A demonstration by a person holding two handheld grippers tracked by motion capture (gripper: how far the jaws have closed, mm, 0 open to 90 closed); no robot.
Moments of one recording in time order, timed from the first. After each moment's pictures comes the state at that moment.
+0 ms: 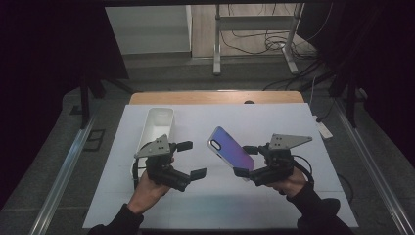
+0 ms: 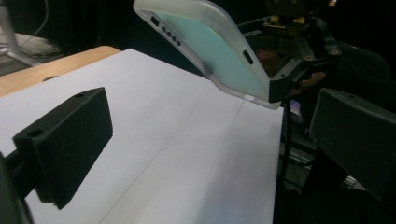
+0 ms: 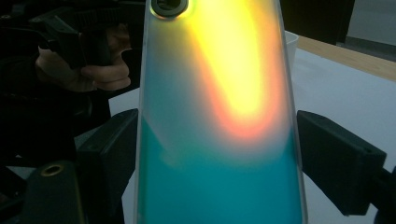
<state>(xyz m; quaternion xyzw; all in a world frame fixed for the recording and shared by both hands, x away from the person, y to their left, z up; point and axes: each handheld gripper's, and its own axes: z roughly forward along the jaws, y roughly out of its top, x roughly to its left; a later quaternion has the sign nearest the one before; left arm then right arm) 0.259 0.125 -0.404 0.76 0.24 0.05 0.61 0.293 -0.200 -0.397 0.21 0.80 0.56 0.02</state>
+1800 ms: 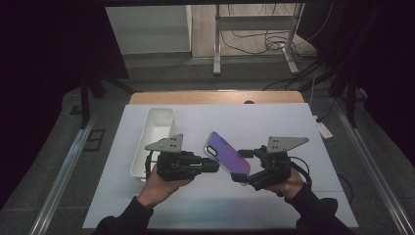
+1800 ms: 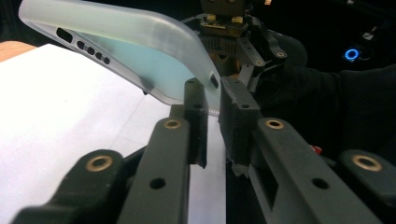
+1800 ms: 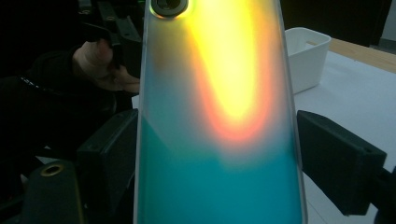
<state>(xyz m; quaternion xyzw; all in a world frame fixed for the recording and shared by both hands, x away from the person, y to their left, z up) 0.272 0.107 -0.399 0.77 0.14 -0.06 0.62 0.290 -0.195 -0.400 0.17 0.80 0.57 -0.02</state>
